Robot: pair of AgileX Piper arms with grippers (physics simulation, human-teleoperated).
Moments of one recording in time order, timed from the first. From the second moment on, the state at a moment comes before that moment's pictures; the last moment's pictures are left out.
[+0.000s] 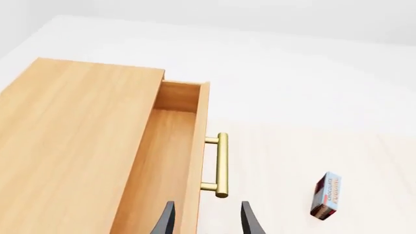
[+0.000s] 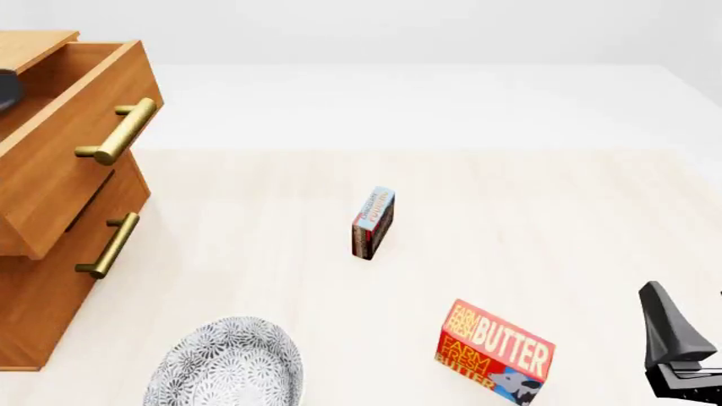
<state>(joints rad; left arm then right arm) 0.05 0.77 -1.01 0.63 -0.06 0.00 0.01 0.00 0.00 0.00</state>
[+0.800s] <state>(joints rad) 0.06 0.94 -1.09 0.69 -0.10 0.00 0.01 0.00 0.00 0.00</state>
